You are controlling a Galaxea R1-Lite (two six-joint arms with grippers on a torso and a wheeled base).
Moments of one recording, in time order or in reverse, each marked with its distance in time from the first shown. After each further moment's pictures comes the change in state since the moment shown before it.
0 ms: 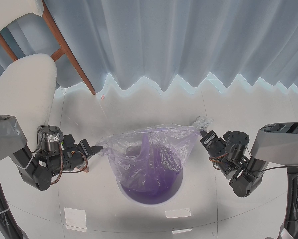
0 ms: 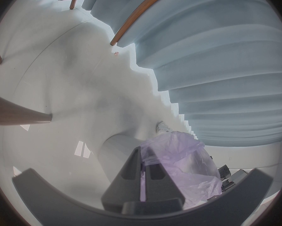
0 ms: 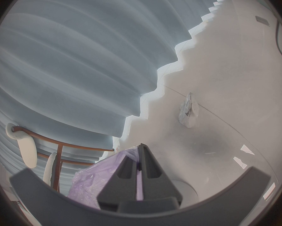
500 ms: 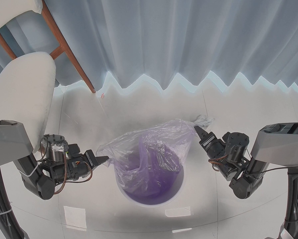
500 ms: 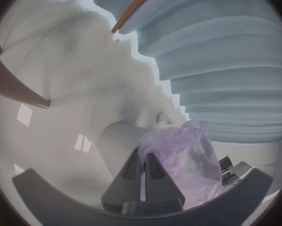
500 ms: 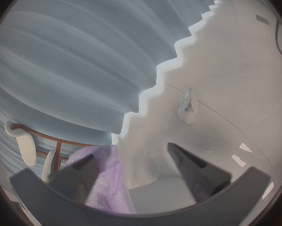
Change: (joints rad) left arm -0.059 -0.006 0.080 -0.094 0.000 0.001; right arm 0.014 -0.011 0.020 -0.001 0.000 -0.001
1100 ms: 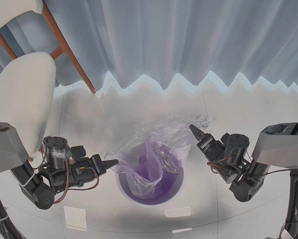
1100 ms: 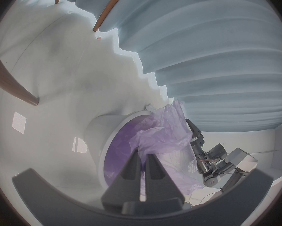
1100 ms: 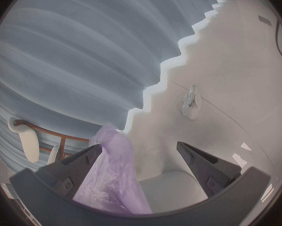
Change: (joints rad) left arm -0.136 -0.110 0.085 -0.025 0.042 0.010; right arm 0.039 -0.032 0.037 0.001 -0.003 -0.009
